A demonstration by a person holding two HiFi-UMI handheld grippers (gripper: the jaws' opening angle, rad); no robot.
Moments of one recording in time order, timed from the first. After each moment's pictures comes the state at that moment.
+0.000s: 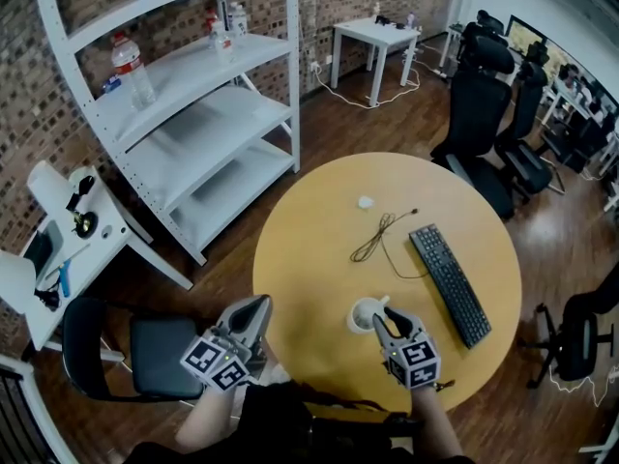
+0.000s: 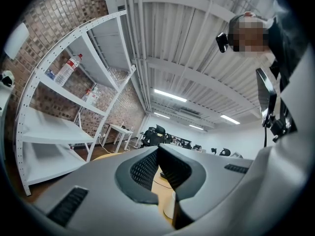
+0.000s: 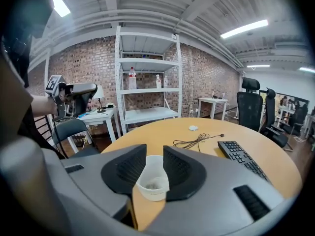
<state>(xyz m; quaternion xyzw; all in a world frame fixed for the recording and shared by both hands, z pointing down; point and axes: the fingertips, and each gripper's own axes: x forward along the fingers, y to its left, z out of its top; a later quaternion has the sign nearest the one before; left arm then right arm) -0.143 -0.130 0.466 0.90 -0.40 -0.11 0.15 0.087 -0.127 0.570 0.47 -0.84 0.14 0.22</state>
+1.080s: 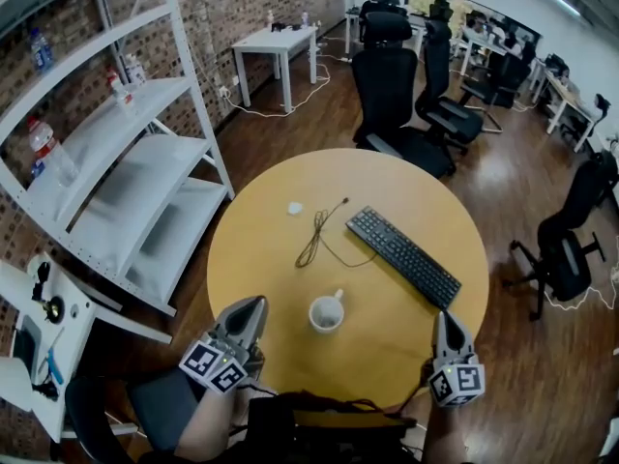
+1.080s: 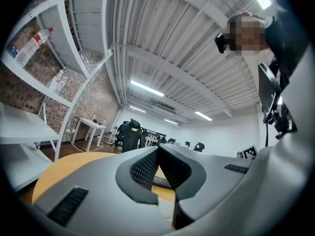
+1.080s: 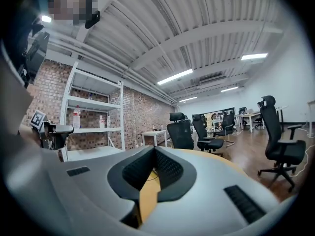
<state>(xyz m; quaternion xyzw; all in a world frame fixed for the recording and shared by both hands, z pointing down) -0.047 -0.154 0.451 0.96 -0.25 -0.08 0.12 0.279 -0.004 0.489 0.75 -0.66 0.07 -0.02</state>
